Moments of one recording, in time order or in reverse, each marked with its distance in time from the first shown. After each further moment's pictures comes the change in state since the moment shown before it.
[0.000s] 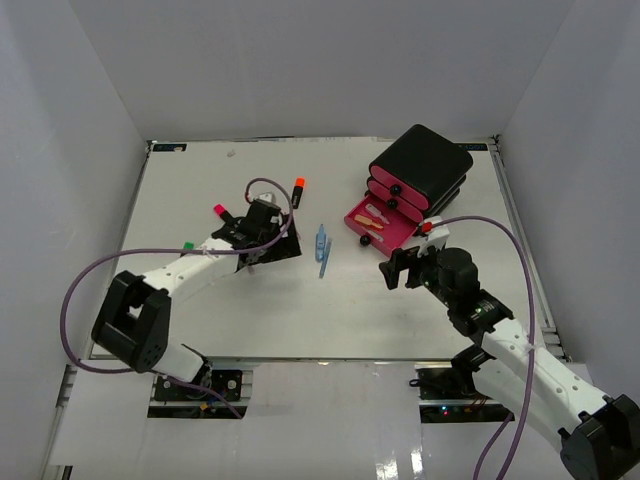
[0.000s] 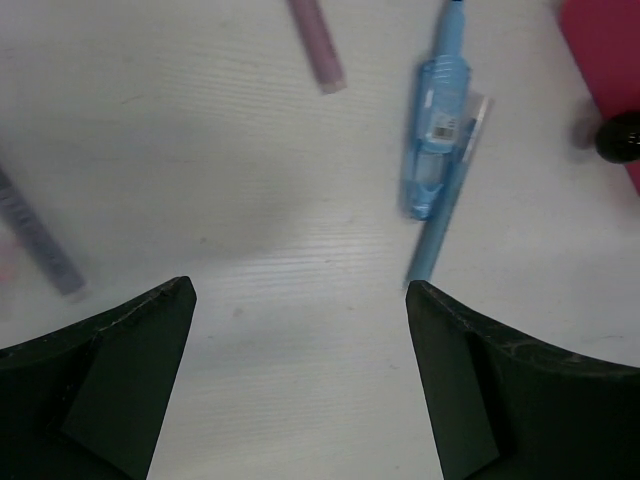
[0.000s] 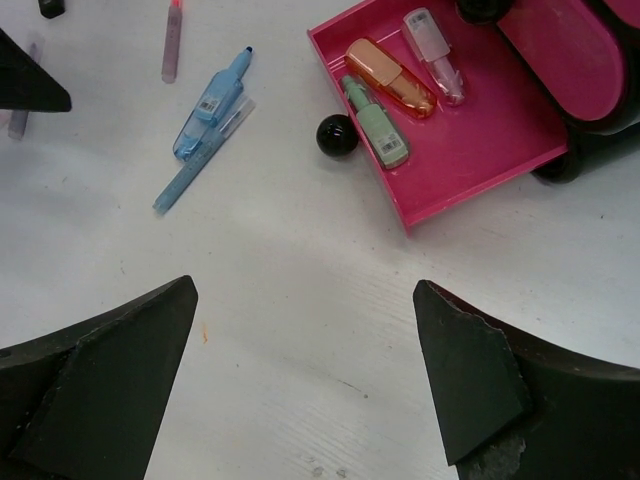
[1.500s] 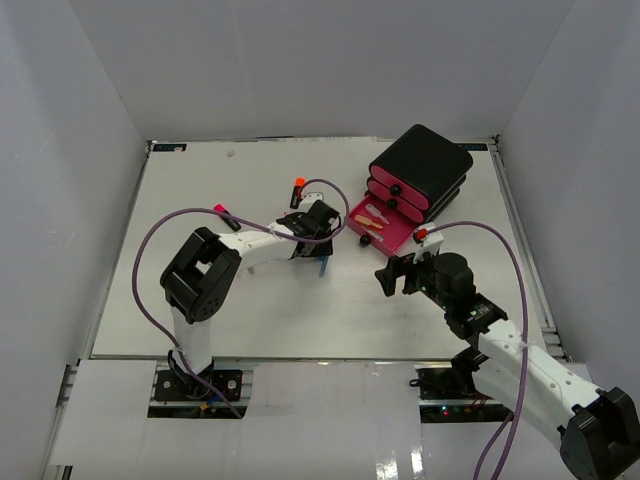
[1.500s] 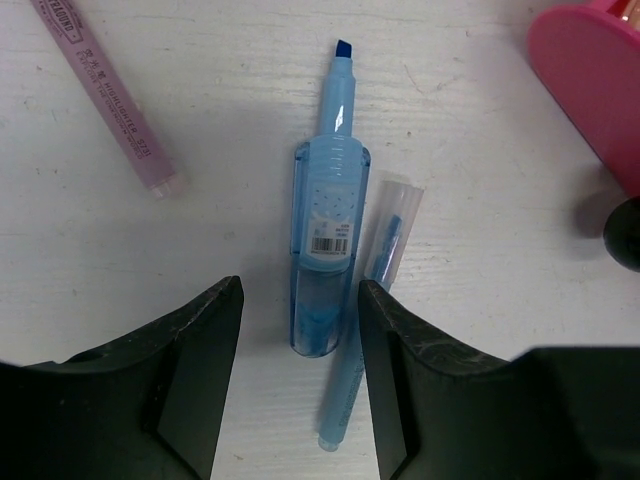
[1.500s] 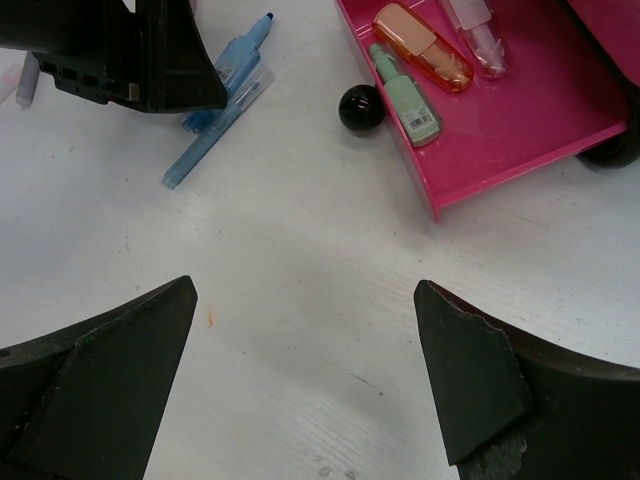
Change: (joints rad) left arm -0.238 0.475 0.342 0.042 -0.230 -0.044; right arm 0.000 0.025 -0.071 0.081 -0.058 0.005
